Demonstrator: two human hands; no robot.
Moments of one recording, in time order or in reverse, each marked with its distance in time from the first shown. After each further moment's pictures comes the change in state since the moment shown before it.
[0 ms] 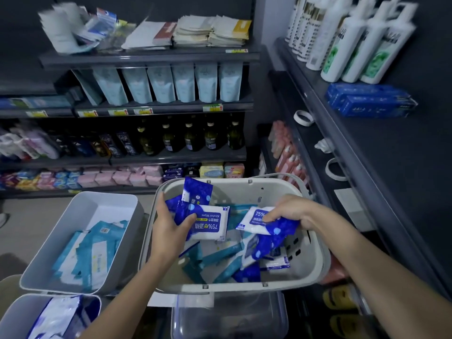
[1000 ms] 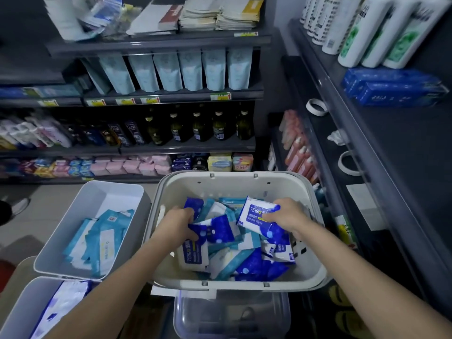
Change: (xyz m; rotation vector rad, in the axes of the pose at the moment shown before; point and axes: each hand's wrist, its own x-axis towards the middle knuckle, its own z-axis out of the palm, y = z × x) left_hand 0.035 -0.023 -0.001 0.963 -0.455 0.002; right_hand 0.033 0.027 0.034 -0.041 0.236 -0.130
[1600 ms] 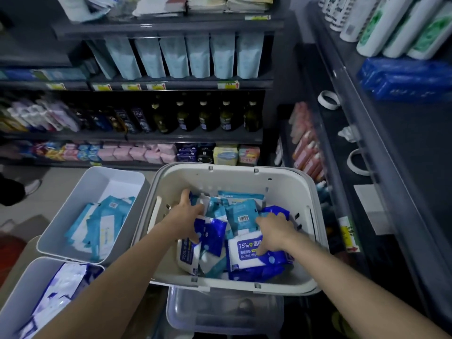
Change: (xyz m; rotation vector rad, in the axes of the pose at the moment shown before) left_hand 0.025 0.012 0.023 0.246 -0.173 -0.007; right_hand 0.012 0.022 0.030 -0.927 -0.298 -0.228
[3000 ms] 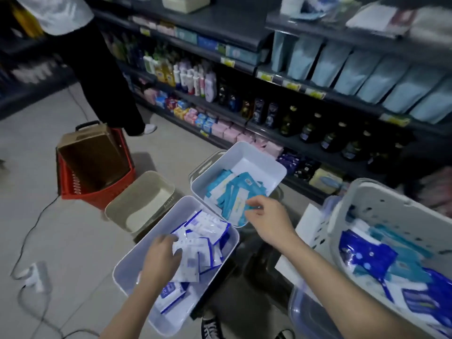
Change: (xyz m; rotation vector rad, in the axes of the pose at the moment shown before) left_hand -0.241 -0.303 0.182 -0.683 0.586 -0.669; right_hand -0.032 -0.395 0.027 0.573 0.252 -0.417
